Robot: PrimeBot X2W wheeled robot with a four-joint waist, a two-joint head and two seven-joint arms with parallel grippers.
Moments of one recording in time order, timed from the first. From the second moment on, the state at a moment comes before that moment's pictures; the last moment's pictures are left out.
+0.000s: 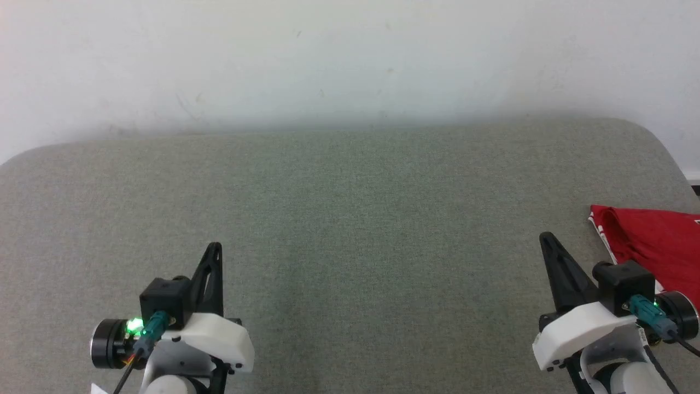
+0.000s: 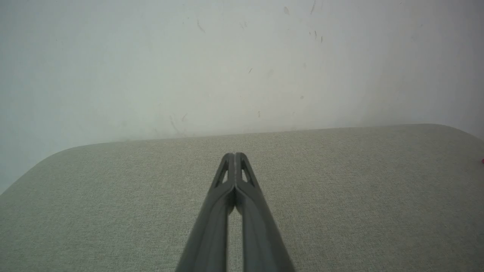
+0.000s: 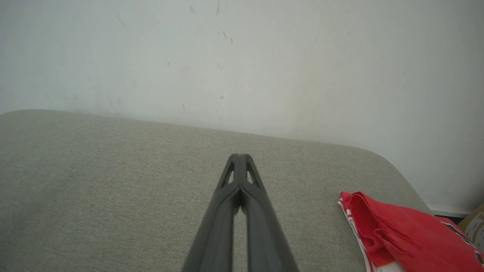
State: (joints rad) left arm -0.02 0.05 -0.01 0.02 -0.03 -0.01 -0.03; right arm -0.01 -0.05 0.00 0.01 0.03 0.13 -0.02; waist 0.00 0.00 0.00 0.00
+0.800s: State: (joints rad) left arm -0.02 0.05 0.00 0.01 -0.01 -0.01 0.00; right arm -0.01 -0.05 0.00 0.01 0.01 0.13 0.00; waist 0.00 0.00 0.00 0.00
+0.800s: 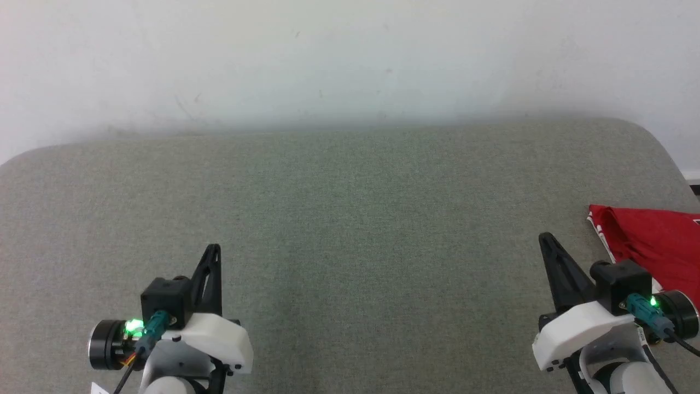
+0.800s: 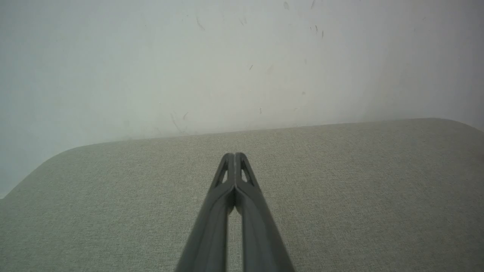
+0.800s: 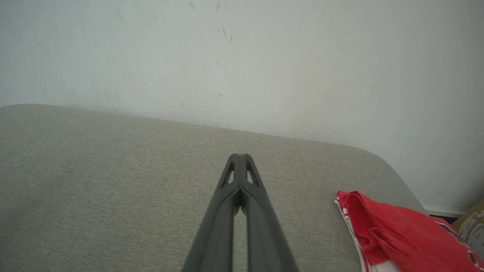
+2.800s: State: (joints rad) left arm -0.01 0.05 0.00 0.01 -0.01 -0.01 0.00; right arm -0.01 -0.05 0.00 0.01 0.01 0.13 0.00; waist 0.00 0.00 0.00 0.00
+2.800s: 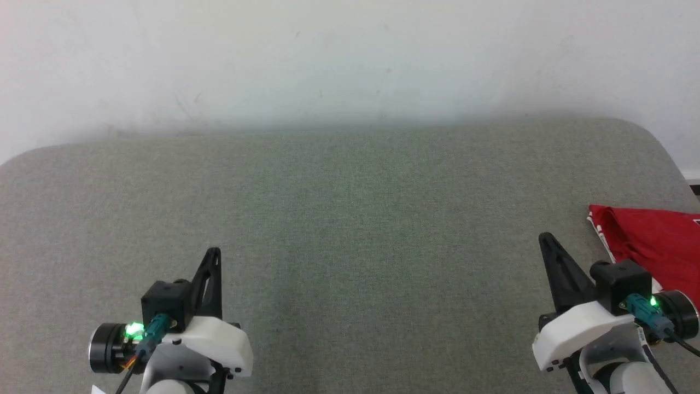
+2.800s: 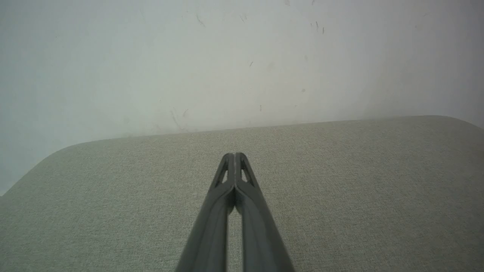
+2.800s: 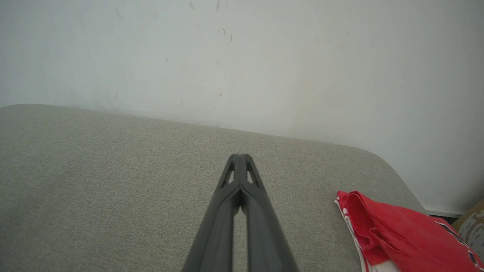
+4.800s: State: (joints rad) left arm -0.01 0.05 0.00 0.01 -0.01 -0.01 0.00; right arm -0.01 -0.05 0.00 0.01 0.01 0.13 0.00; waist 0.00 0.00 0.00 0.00
